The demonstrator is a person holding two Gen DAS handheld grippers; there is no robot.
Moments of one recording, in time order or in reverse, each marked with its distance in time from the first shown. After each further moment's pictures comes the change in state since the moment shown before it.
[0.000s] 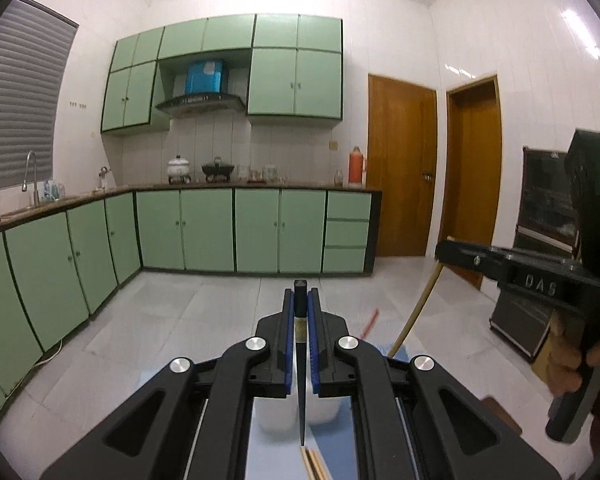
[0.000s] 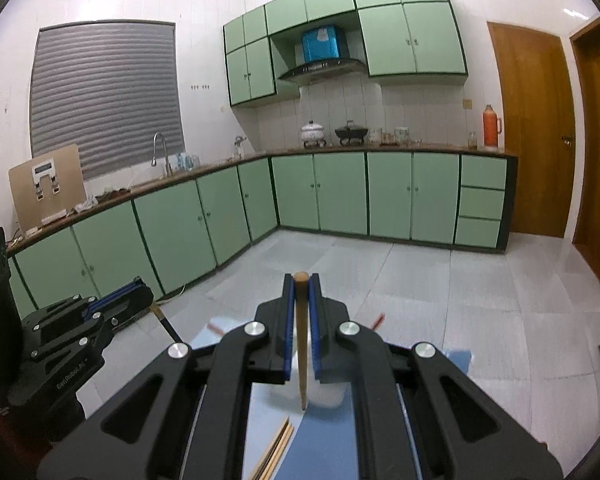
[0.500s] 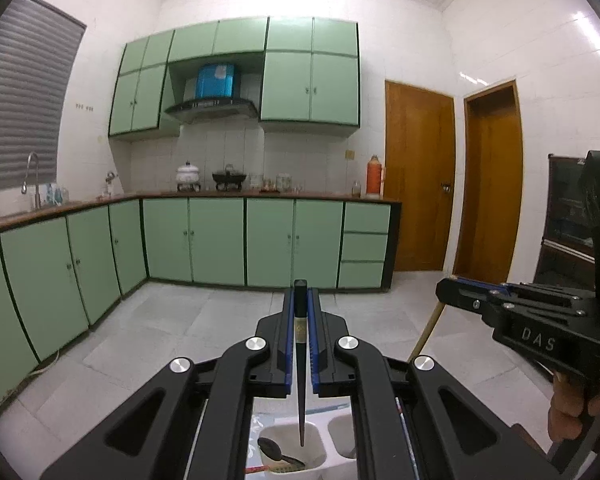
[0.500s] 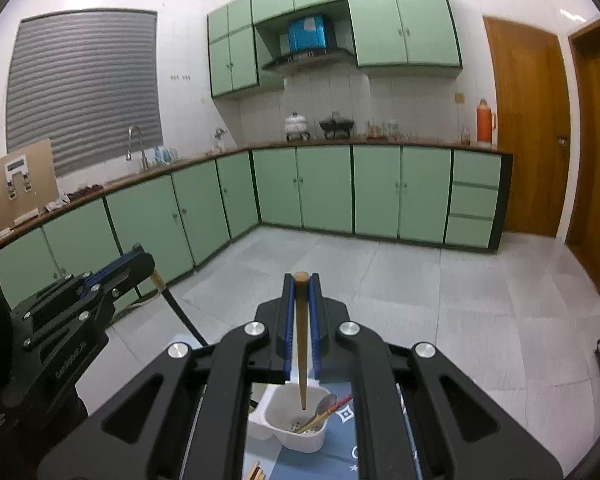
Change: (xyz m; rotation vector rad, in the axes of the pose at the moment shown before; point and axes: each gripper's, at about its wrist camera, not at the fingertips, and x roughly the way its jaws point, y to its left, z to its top) left arm 0.119 0.021 -0.001 -0.013 -0.013 0.049; right arm 0.113 -0.031 -0.004 0.009 0.074 -0.055
